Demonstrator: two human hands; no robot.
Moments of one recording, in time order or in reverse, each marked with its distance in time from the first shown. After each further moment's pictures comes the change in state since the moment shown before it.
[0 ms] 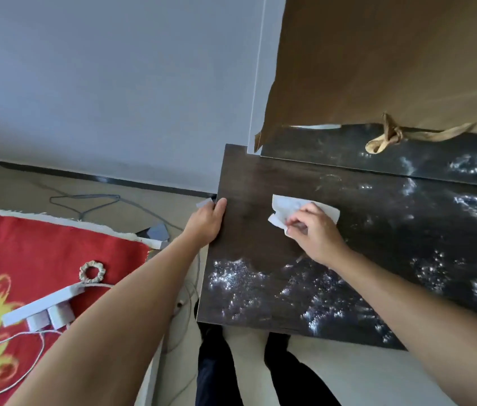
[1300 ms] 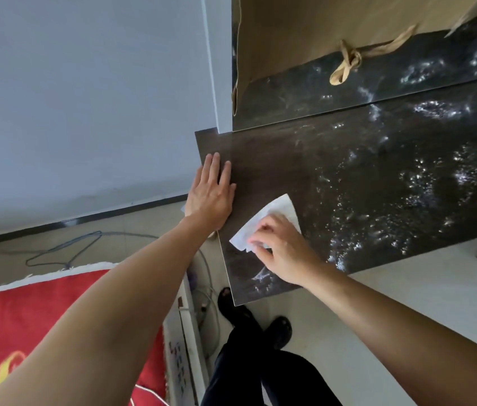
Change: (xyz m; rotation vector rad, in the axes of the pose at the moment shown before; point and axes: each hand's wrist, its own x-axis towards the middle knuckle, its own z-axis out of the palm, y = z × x) left_hand 0.013 0.011 -0.010 0.783 0.134 0.804; right_hand -0.075 -0.103 0.081 -0.020 0.111 -0.005
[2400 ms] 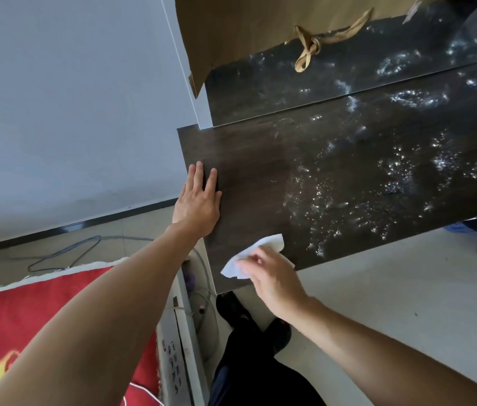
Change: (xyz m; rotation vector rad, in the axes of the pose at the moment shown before) left_hand -0.030 0.024 0.007 -0.024 -0.064 -0.108; right_hand -0.079 -0.010 0.031 0.107 0.071 0.115
